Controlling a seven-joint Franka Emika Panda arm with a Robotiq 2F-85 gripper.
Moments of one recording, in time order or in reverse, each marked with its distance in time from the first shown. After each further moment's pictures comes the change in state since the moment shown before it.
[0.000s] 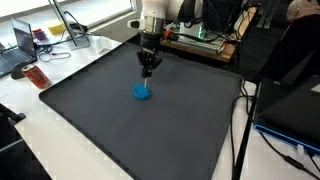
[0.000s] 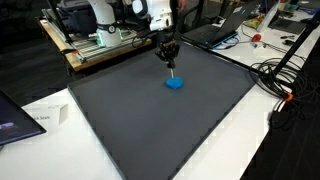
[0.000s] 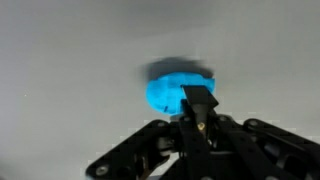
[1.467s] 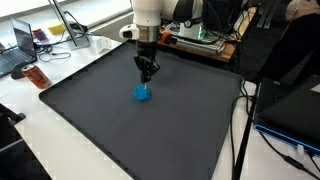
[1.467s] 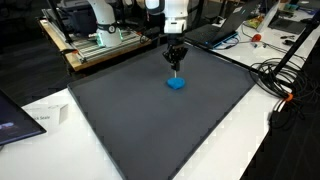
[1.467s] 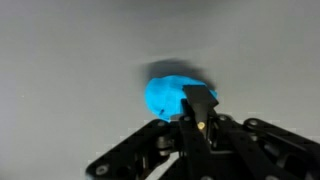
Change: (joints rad) arm -0.035 0.070 0.043 0.234 -0.119 -0.370 0.133
